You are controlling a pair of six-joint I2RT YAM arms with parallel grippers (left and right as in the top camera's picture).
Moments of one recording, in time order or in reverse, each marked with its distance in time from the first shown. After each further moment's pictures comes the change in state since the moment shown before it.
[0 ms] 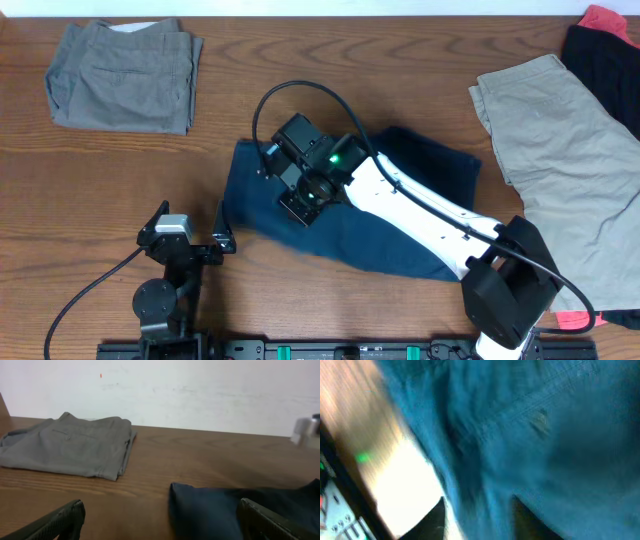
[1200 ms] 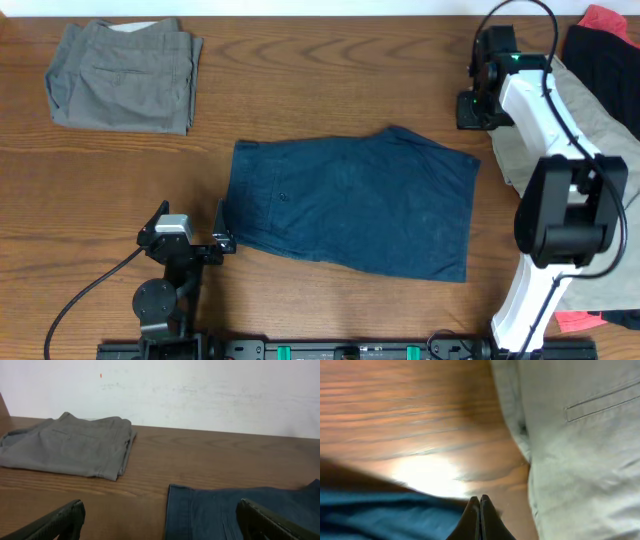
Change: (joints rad) left arm 0.000 0.000 0.000 0.000 0.000 0.000; right arm -0.823 0.225 0.151 -0.042 0.404 0.098
